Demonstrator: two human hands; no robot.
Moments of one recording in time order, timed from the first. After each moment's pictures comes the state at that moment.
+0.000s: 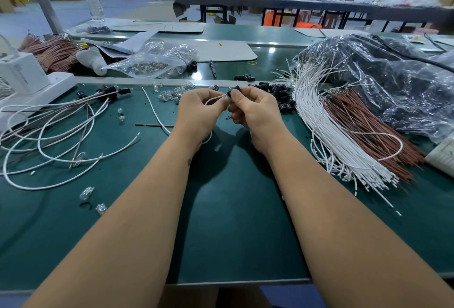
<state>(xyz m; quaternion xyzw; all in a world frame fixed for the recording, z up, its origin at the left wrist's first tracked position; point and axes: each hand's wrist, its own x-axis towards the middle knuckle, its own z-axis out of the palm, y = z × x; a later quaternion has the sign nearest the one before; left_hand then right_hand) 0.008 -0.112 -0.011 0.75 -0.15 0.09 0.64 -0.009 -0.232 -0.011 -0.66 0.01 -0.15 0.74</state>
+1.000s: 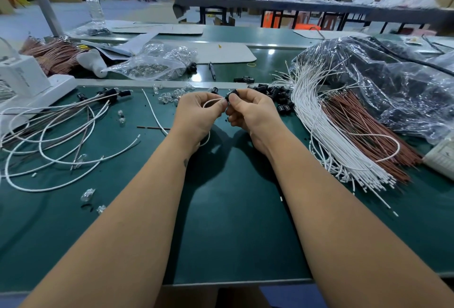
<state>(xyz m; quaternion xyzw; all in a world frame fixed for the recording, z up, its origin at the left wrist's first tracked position) 0.016 -0.109 -0.015 0.73 -0.15 0.08 0.66 -0.009 -0.232 -0.007 -0.67 0.01 -0.11 0.74</state>
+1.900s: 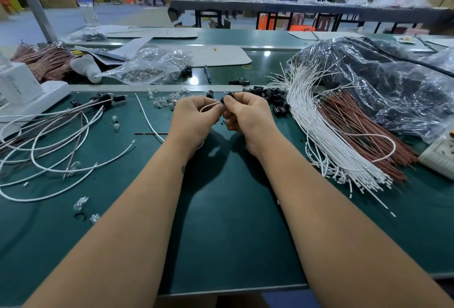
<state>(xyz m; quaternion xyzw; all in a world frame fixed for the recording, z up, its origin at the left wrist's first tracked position) 0.011 -0.110 -0.014 0.75 -0.15 0.08 0.64 -0.008 -0.227 -0.007 -0.67 0.05 -0.12 0.73</state>
